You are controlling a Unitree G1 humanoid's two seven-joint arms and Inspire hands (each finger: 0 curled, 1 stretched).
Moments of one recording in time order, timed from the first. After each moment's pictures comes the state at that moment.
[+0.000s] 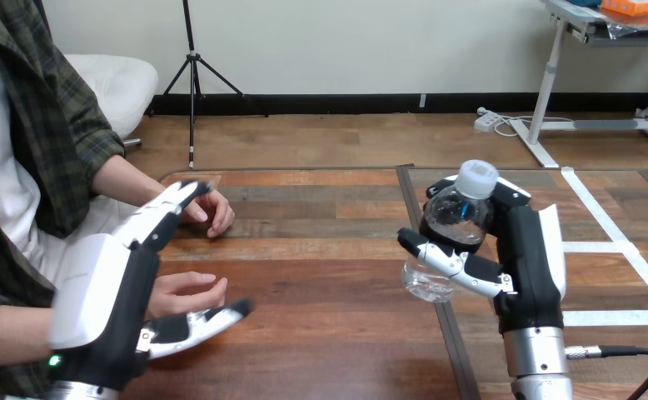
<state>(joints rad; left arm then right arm) 0.24 0.26 0.13 -0.01 0.66 -0.58 0.23 -0.19 -0.10 -0.03 0.70 -0.16 -0.91 -0.17</state>
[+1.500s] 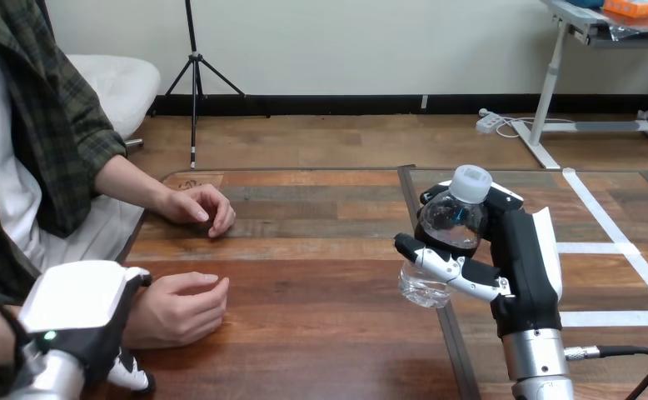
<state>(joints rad) 0.18 0.45 0.01 -0.17 1.14 0.09 -0.24 -0.18 -0.10 -0.04 0.70 -0.13 -0.91 -0.10</state>
